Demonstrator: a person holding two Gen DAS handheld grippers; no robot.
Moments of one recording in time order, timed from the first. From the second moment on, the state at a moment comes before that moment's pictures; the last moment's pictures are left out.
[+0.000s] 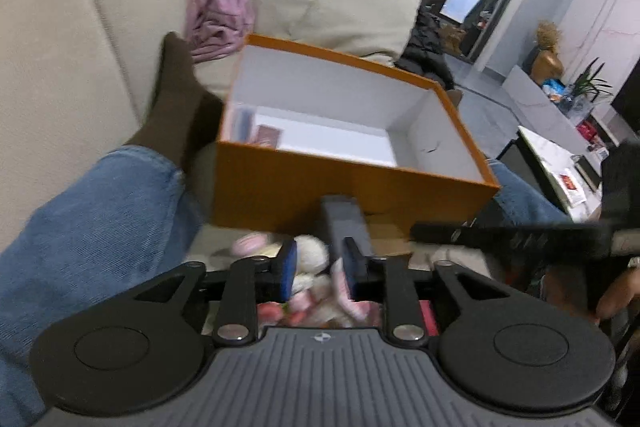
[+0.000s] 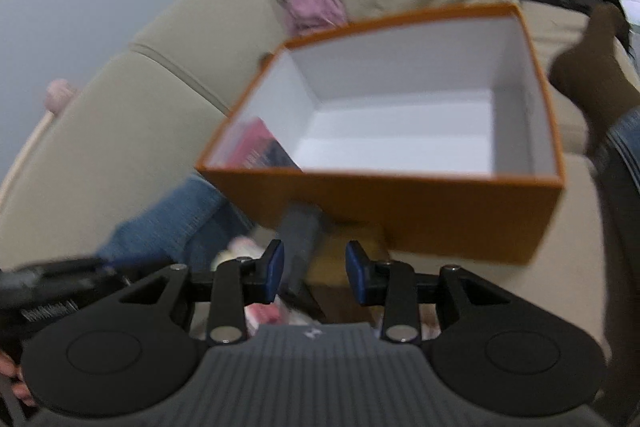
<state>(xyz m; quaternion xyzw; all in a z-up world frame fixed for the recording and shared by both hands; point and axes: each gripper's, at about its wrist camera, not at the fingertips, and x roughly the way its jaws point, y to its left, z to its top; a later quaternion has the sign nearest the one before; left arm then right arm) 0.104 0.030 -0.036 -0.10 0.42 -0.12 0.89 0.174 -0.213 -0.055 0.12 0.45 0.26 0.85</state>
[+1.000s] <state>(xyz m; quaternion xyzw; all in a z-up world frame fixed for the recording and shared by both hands) 0.169 0.016 -0.088 -0.15 0.50 -0.10 0.85 0.180 -0.165 -0.079 0.01 0.46 0.25 0.85</state>
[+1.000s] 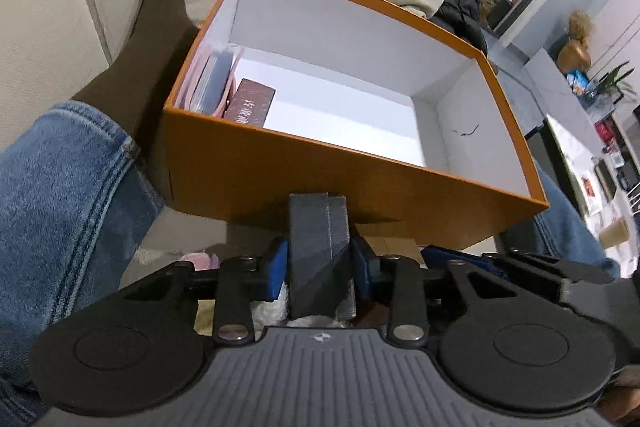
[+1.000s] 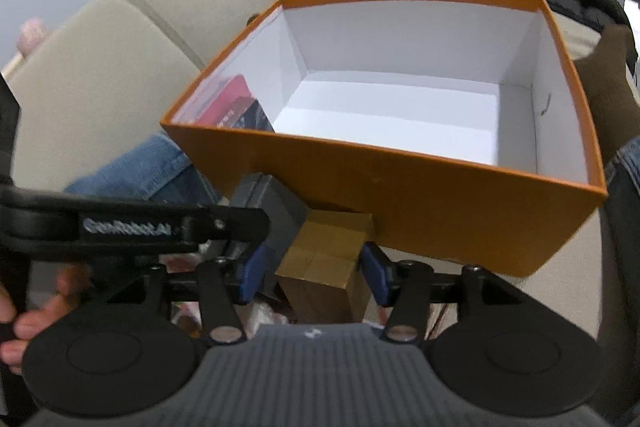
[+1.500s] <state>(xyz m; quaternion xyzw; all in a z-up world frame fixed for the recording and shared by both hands) 0.171 -0.008 -0.092 -0.09 0.50 -0.10 0.85 0.189 -0.175 -0.094 0.03 0.50 0.24 0.83</state>
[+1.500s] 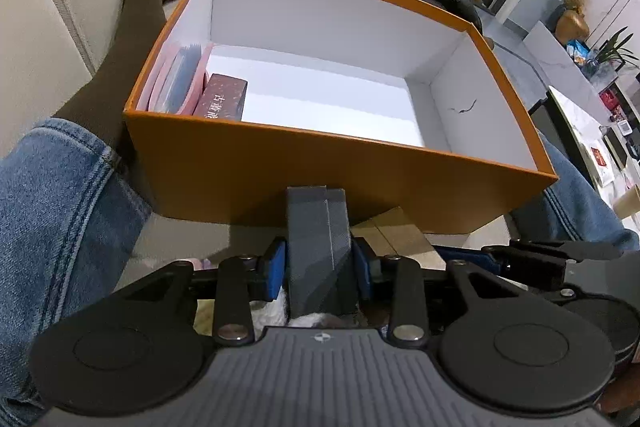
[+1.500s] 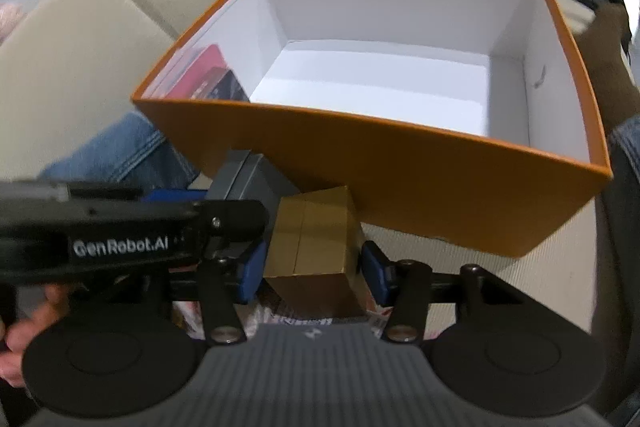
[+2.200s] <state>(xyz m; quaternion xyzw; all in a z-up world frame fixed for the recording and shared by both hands) 0.161 0.004 0.038 -0.09 0.38 -0.15 0.91 0.192 -0.213 0.017 0.12 0.37 0.32 0.87</state>
